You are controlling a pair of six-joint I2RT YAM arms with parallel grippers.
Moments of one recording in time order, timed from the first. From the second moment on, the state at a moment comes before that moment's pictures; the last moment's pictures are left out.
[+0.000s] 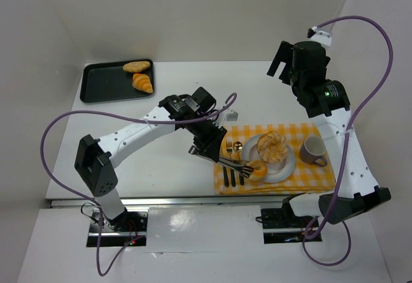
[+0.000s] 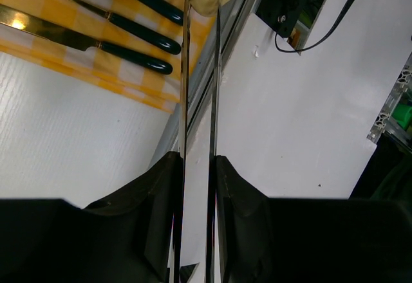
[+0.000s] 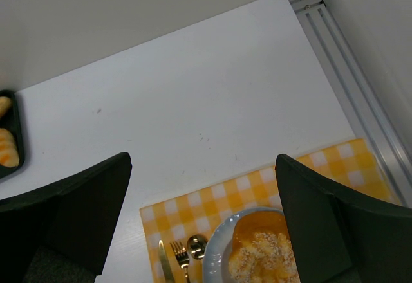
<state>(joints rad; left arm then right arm) -0.80 1.71 1.60 -0.99 0.60 -0.06 0.28 1.31 1.72 -0.81 0.46 0.40</state>
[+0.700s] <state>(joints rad) -0.77 1.76 1.66 -1.01 0.58 -0.06 0.28 1.31 1.72 -0.81 0.46 0.40</state>
